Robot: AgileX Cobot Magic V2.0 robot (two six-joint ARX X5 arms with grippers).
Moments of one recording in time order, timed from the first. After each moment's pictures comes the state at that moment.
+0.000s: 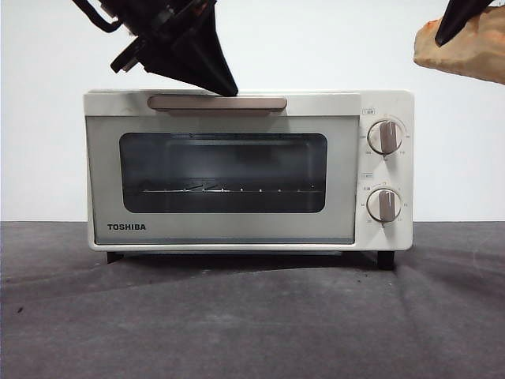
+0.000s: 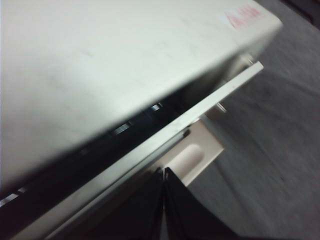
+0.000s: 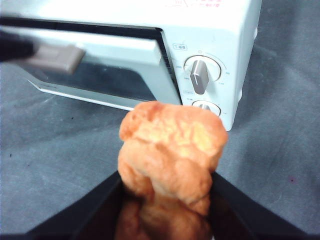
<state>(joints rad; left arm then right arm) -0.64 1.40 1.12 -0.32 0.21 -0.10 0.54 0.76 0.82 -0.65 0.00 0.31</state>
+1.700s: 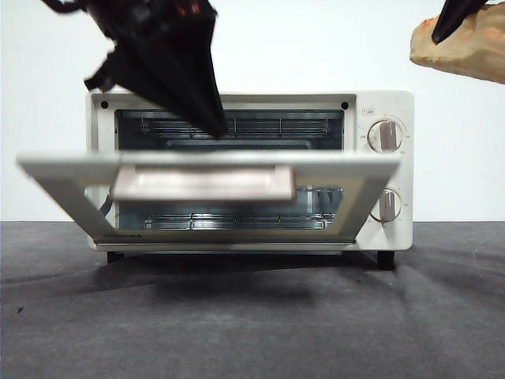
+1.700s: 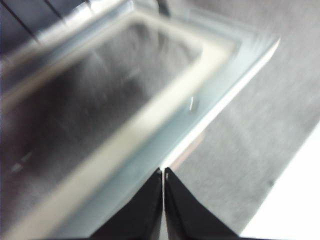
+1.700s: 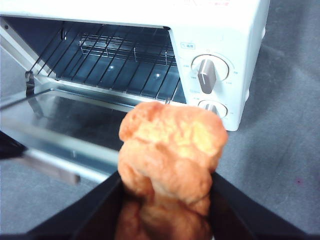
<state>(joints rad) -0.77 1.36 1.11 -0.65 0.22 -0.15 0.54 0.76 0.82 -0.64 -0.02 0.31</state>
